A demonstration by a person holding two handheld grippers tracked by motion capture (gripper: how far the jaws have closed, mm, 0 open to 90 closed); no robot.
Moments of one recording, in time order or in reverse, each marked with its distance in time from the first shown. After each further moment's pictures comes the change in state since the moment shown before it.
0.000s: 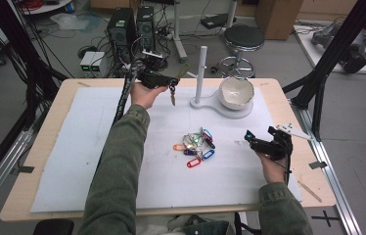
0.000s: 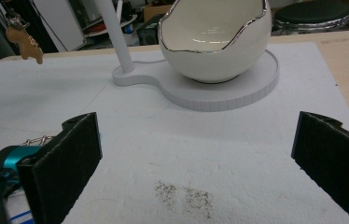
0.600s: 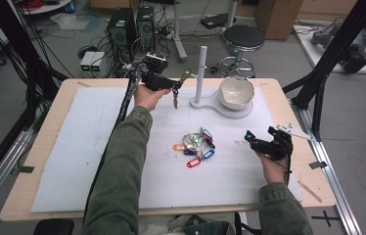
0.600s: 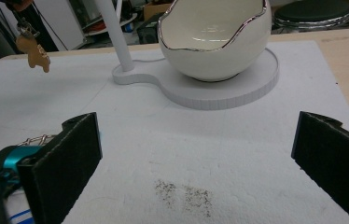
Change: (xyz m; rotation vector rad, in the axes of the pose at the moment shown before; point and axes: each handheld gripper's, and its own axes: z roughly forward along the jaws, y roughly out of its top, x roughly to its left) left arm -0.001 -0.006 0.017 0.029 -0.037 -0.012; right arm -0.001 0.000 0.000 0.006 0.002 0.000
